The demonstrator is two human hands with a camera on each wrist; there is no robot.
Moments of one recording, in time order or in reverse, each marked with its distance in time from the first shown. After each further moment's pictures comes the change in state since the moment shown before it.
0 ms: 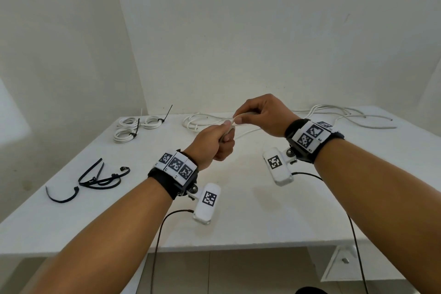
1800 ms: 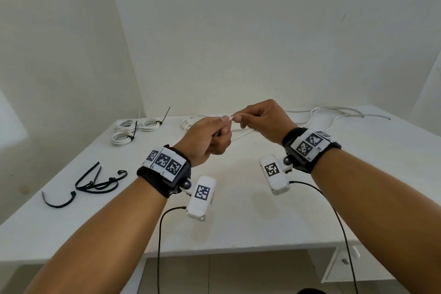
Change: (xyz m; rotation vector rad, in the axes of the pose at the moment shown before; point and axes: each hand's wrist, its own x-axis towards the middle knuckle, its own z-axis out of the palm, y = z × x) left_hand -0.002 0.019 -0.006 -0.139 -0.072 0.112; right_hand -0.010 0.004 0.007 0.136 0.094 0.040
